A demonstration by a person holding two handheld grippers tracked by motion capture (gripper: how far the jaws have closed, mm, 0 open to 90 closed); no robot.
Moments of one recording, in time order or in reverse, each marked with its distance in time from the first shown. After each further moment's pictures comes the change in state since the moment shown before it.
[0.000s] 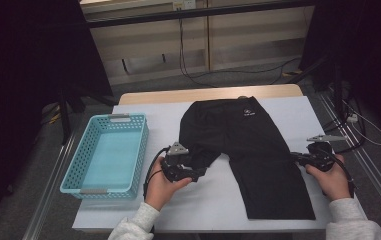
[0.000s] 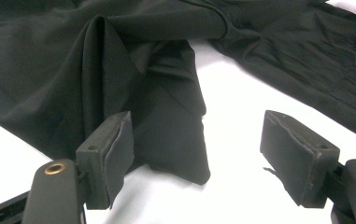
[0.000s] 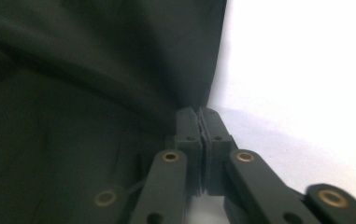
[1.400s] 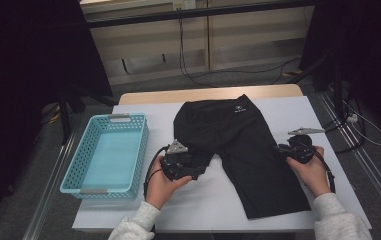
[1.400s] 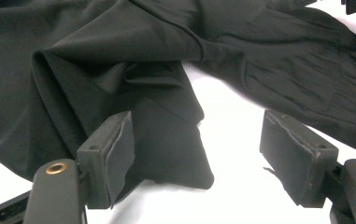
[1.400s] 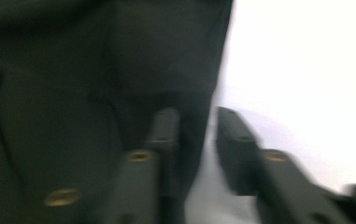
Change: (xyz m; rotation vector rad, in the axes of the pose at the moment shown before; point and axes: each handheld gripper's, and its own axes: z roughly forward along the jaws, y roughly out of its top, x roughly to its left) left arm 0.002 0.002 0.000 -0.006 0.005 -0.011; right arm 0.027 0.024 0.033 -0.018 -0.014 -0.037
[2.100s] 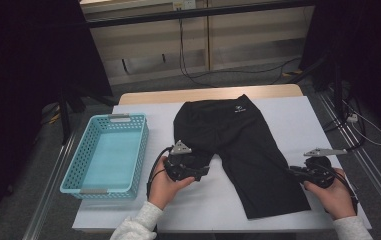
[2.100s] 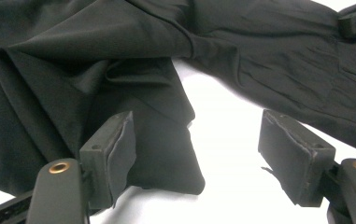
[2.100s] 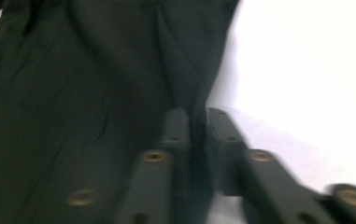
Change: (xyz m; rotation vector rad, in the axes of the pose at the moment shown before) left arm -0.004 0.000 0.007 0.011 -0.015 0.011; right arm 0.009 -0.046 -0.059 0.062 0.046 -0.004
